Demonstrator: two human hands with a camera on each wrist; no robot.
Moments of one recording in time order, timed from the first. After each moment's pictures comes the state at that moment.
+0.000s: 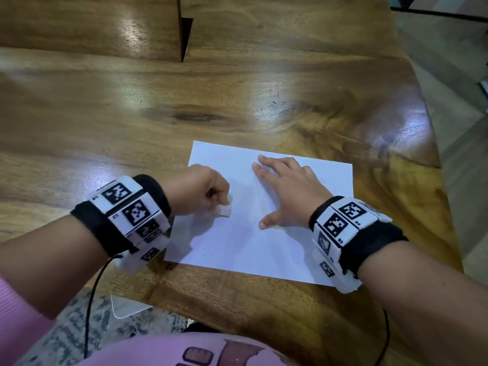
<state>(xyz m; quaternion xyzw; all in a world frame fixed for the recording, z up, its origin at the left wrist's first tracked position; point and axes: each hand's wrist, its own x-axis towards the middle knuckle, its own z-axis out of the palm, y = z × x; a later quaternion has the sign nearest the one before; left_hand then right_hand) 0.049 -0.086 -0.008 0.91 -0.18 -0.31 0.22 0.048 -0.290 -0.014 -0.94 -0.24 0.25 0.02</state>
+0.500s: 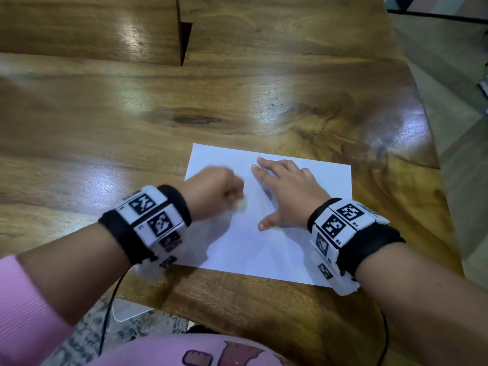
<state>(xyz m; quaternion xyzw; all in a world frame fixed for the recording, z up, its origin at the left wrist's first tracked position) 0.047 -0.111 -0.009 0.93 -0.19 -0.22 0.22 0.047 -0.290 -0.015 -0.94 -0.24 0.25 0.02</state>
